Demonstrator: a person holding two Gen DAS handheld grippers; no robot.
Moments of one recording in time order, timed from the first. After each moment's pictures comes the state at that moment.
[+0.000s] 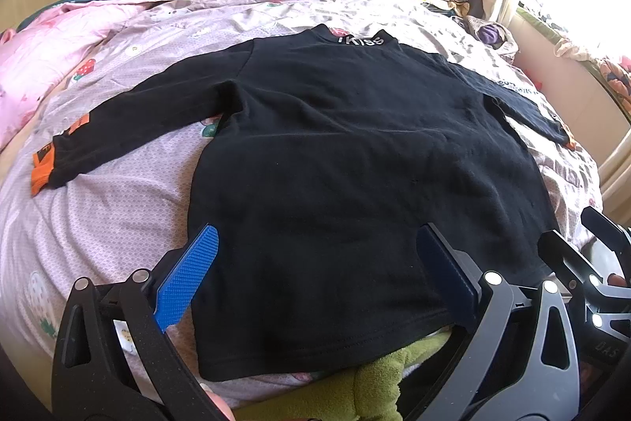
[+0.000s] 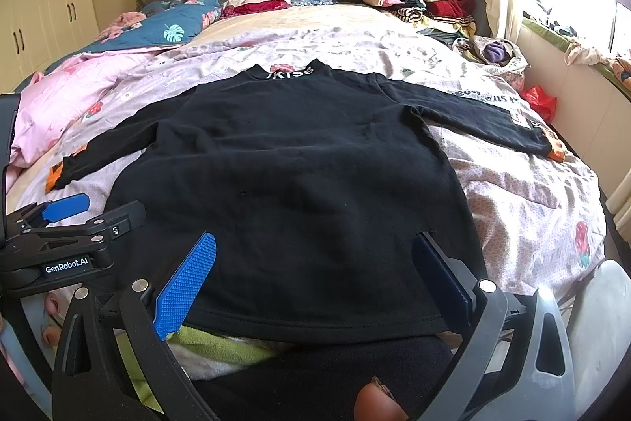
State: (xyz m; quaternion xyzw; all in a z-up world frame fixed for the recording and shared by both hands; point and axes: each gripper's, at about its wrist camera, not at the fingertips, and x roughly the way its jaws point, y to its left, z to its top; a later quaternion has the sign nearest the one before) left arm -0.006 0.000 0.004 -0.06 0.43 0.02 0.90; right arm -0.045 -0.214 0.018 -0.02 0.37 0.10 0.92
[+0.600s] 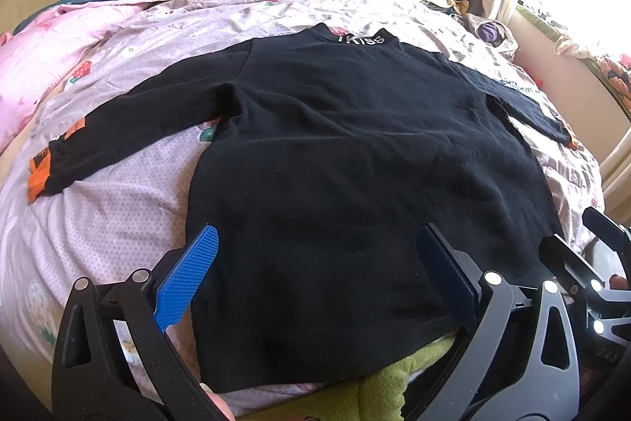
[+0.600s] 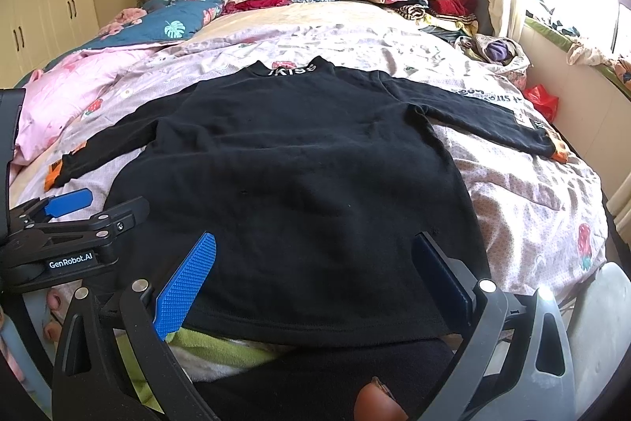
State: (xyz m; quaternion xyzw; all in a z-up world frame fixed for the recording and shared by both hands) left arm 0.005 0.004 0.001 -0.05 0.43 0.02 0.90; right arm -0.036 -0.211 0.016 -0.03 0.38 0.10 0.92
